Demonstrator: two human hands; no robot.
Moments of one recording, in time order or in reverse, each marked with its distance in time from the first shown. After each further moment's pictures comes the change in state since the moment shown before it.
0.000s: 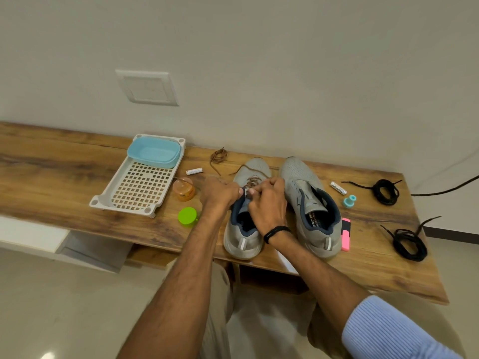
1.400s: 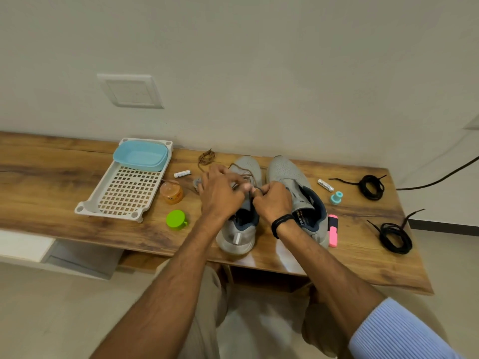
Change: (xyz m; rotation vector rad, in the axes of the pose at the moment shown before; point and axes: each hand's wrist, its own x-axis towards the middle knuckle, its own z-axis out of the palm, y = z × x) left_hand -0.035 0.019 0.023 0.288 0.057 0.419; right_hand 0.012 0.009 -0.037 0.037 -0.093 0.287
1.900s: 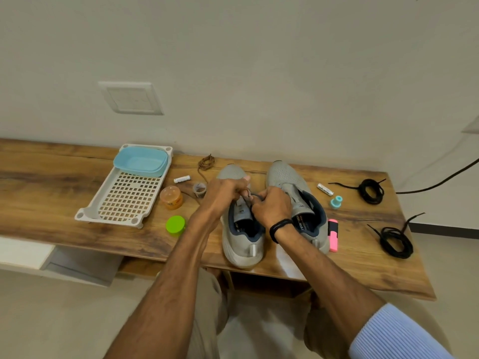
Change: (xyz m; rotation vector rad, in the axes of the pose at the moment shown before) left_hand 0.001 0.011 -0.020 -0.453 -0.326 -0.179; right_hand 0.003 0.000 0.001 -0.071 -0.026 -0.008
